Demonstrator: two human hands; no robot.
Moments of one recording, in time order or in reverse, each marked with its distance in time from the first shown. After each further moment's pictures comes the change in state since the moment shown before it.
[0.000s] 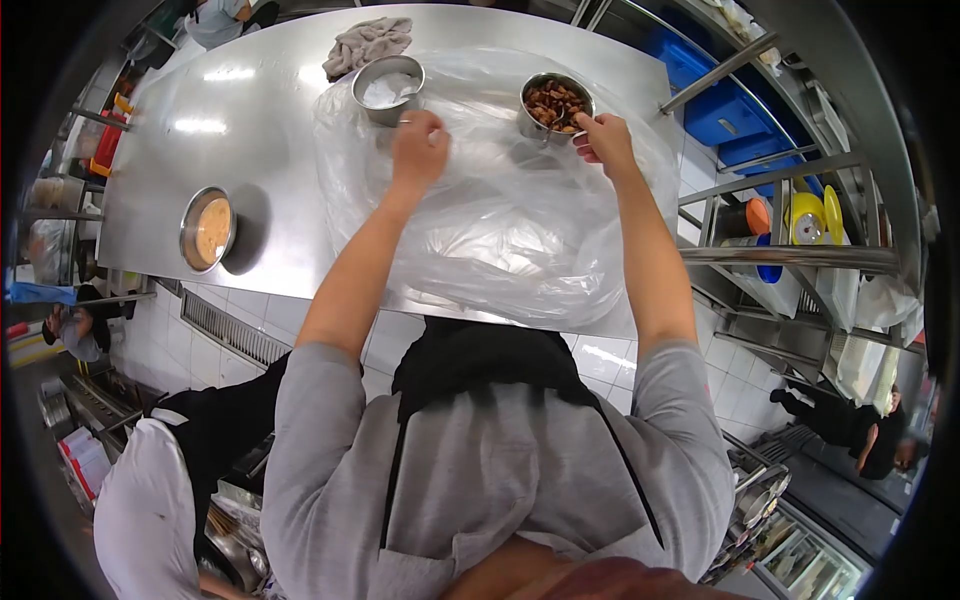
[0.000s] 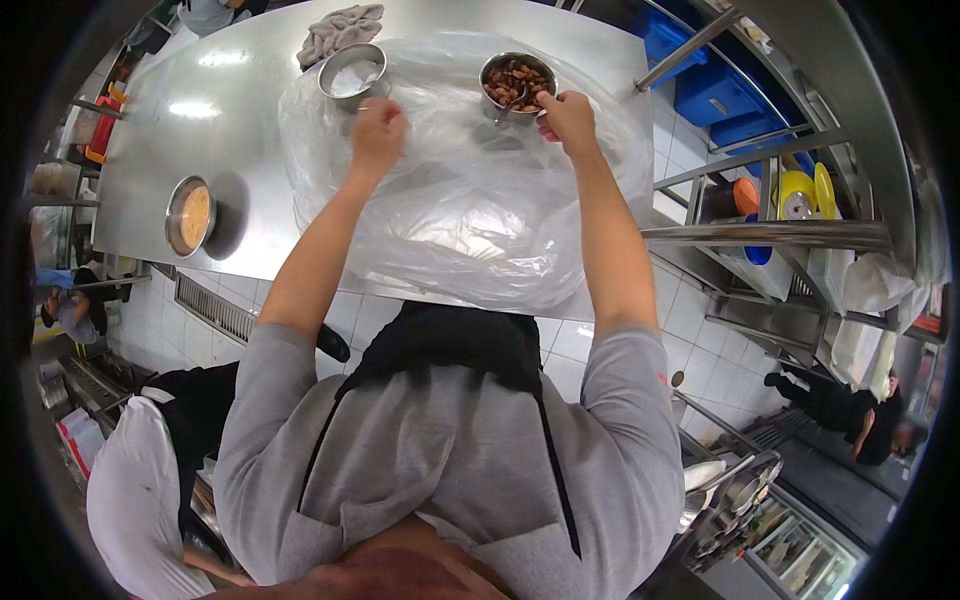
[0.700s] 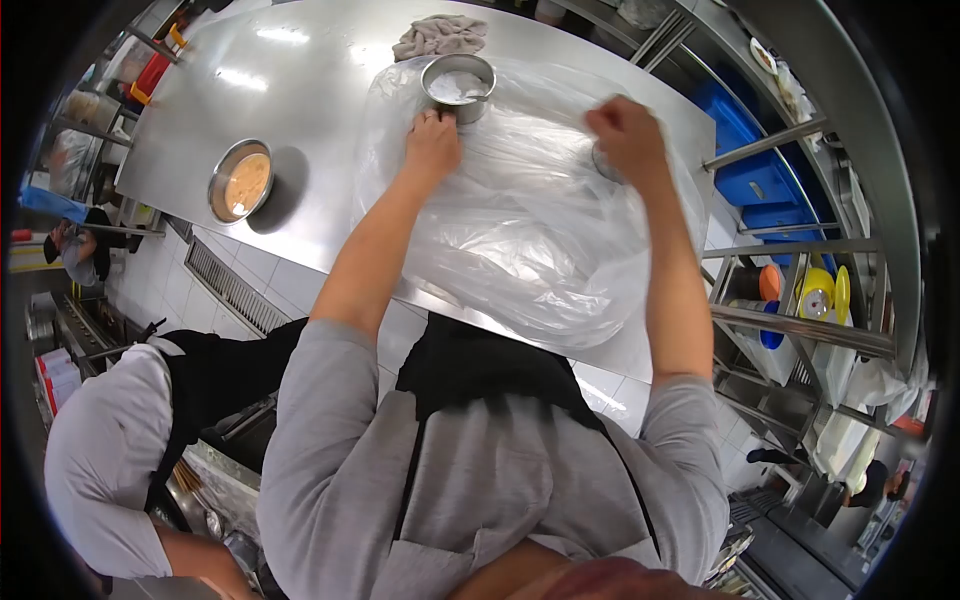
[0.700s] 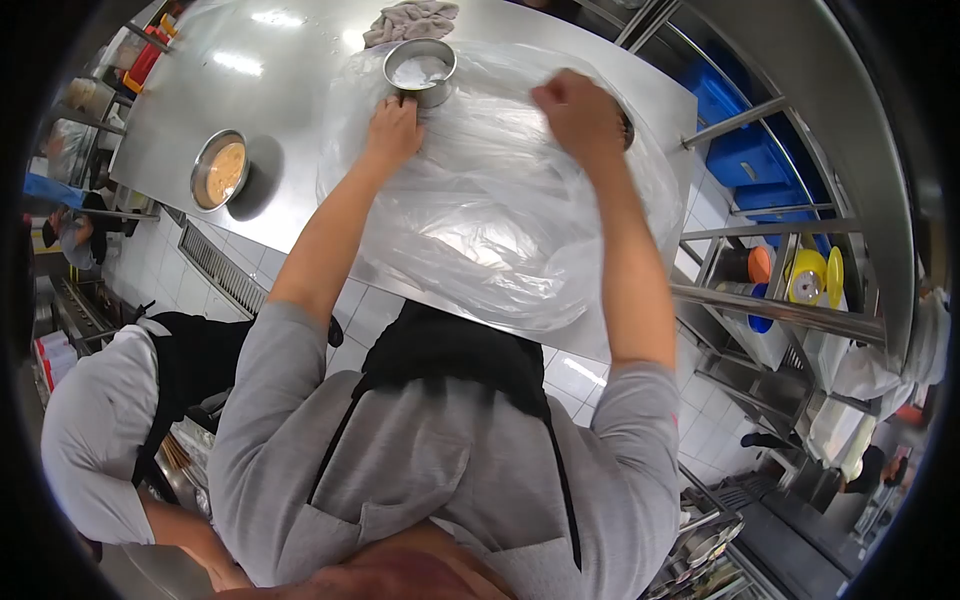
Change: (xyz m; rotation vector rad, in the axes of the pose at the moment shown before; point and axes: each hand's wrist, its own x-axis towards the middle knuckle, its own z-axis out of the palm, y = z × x) left_hand 0.004 -0.055 -0.027 0.544 -0.319 -0.194; right_hand -0.048 -0.116 0.027 -0.421 -0.091 -0.722
